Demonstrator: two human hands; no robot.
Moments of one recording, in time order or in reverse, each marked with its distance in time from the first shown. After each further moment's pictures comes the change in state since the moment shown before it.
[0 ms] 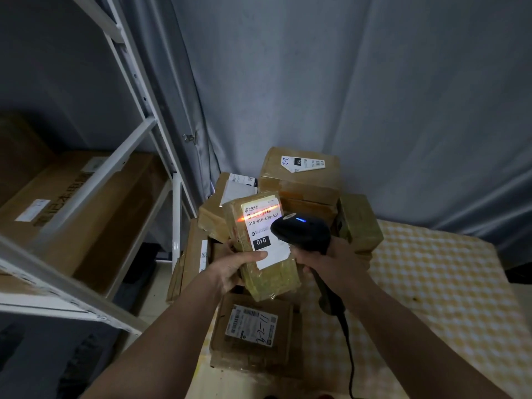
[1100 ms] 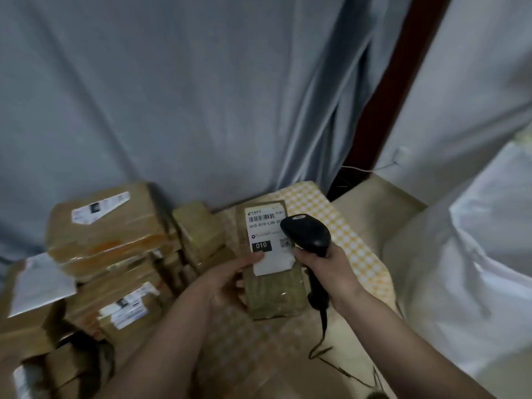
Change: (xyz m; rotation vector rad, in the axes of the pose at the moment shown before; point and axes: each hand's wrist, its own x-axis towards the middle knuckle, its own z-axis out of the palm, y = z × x) left_hand -0.006 -0.046 0.277 0.414 -0.605 -0.419; right_hand -0.118 0.110 -0.194 0.491 0.808 0.086
